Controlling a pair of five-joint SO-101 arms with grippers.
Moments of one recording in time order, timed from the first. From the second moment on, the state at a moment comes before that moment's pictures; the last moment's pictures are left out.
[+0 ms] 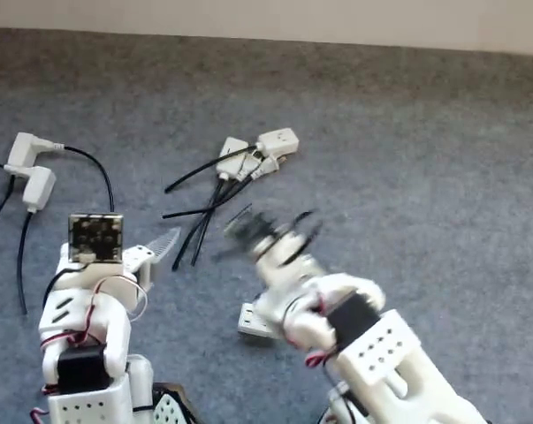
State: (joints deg) left arm -14.2 -100.4 81.5 54.3 -6.0; right arm -40.2 -55.4 54.3 67.8 5.5
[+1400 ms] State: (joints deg) left arm 31.5 -7.8 42.5 54.5 -56.6; right arm 2.4 -56.1 54.3 67.7 3.1
